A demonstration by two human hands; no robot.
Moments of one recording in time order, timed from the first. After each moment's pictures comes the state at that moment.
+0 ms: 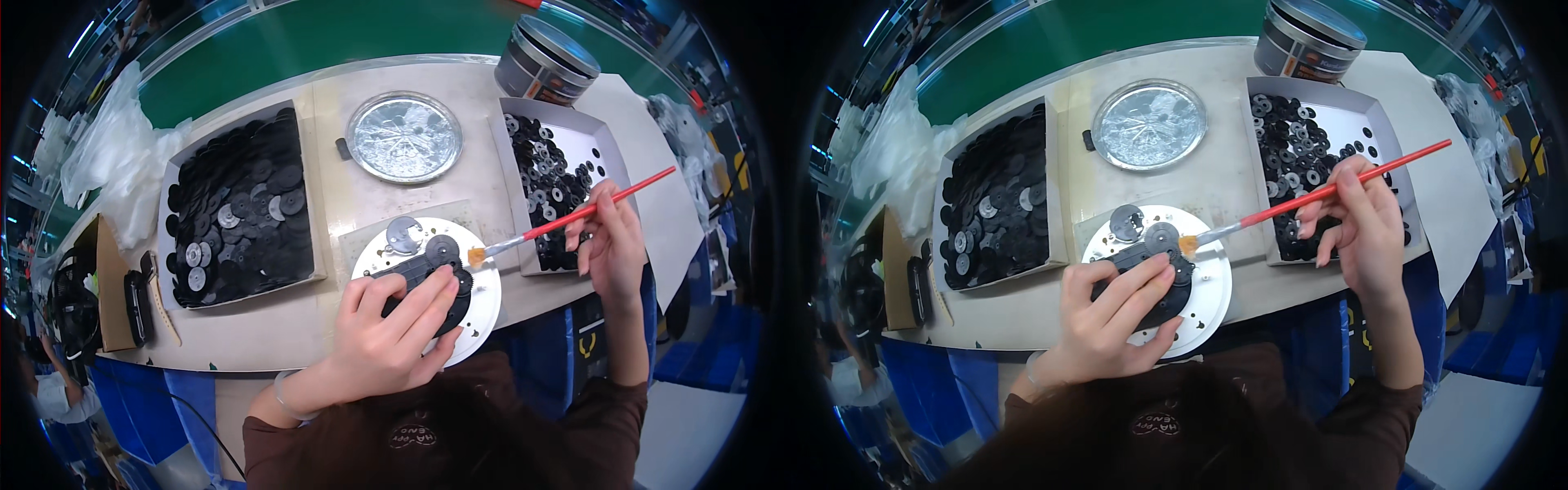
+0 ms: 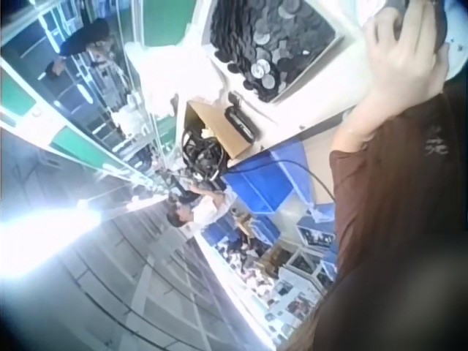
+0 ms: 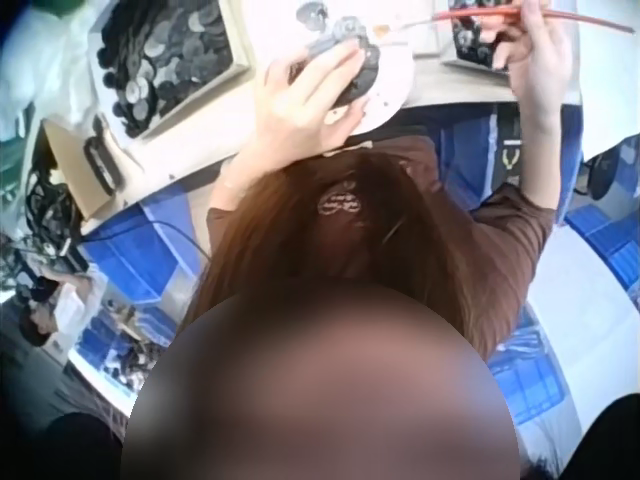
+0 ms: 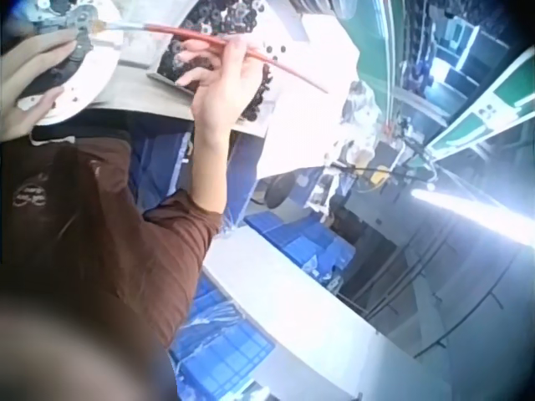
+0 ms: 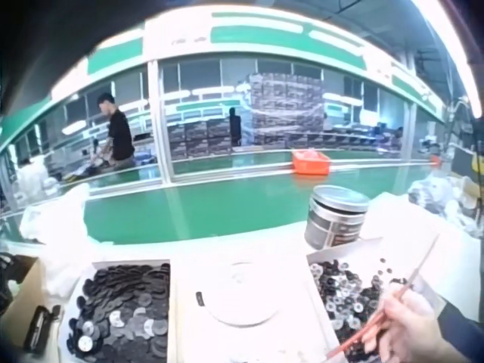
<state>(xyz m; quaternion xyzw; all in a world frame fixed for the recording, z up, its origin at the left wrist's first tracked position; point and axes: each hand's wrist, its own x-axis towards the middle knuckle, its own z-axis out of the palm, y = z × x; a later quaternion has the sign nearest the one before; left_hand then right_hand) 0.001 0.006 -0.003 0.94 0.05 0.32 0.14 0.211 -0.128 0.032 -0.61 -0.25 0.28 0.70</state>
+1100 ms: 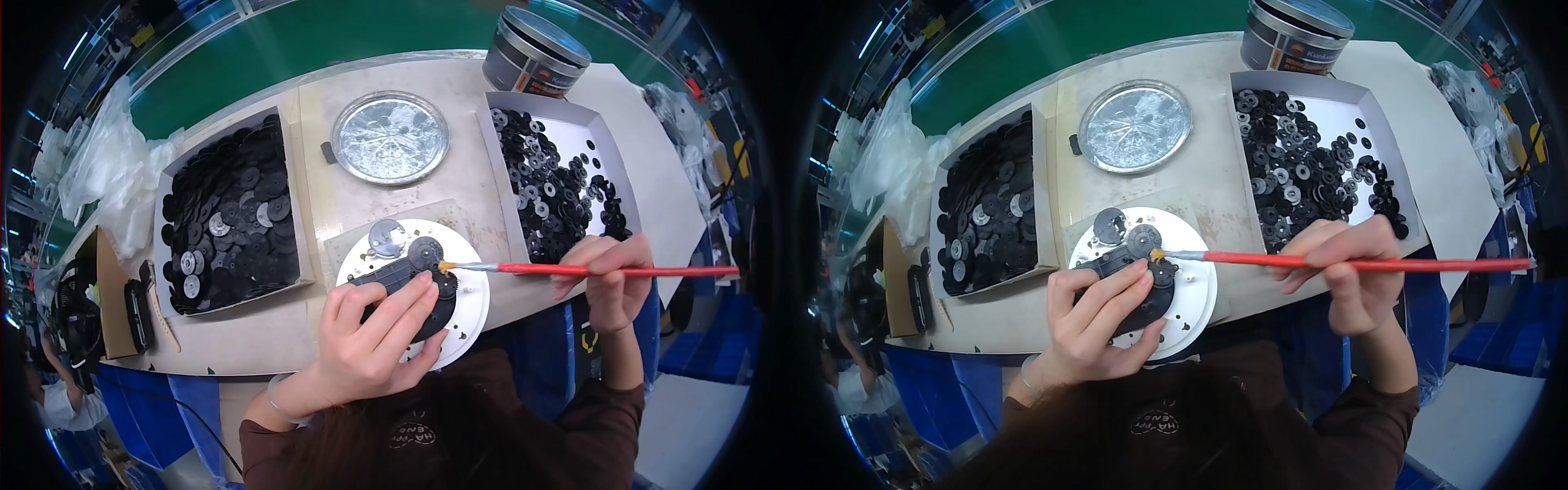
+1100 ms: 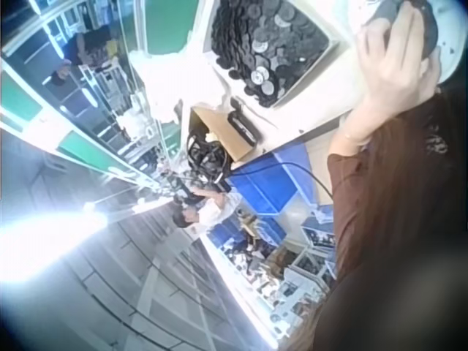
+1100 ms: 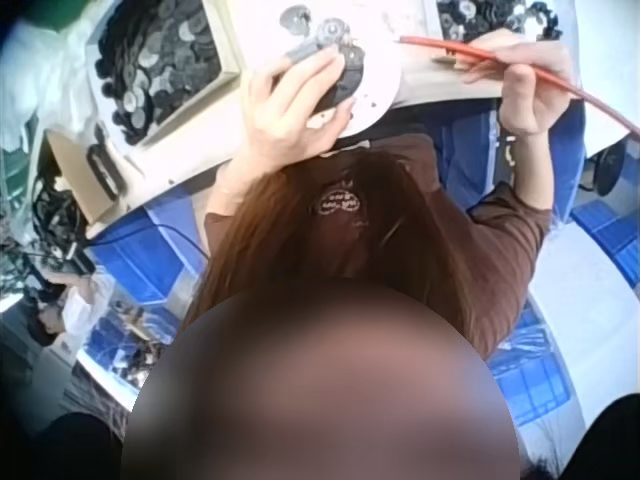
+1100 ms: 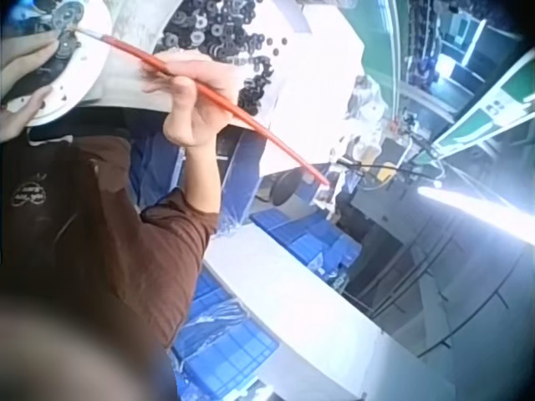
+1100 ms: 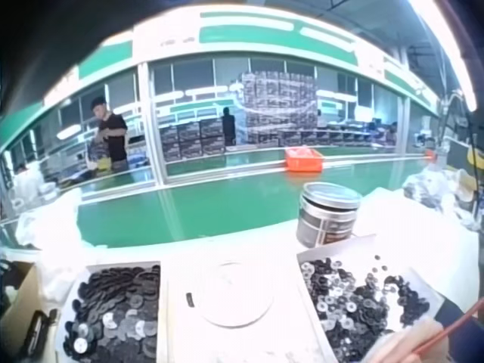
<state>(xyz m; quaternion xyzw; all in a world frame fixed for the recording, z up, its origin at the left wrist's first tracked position) 0.001 0.005 -0.002 0.93 0.04 0.34 0.13 0.201 -0.152 0.025 -0.51 -0.55 0.15 0.65</state>
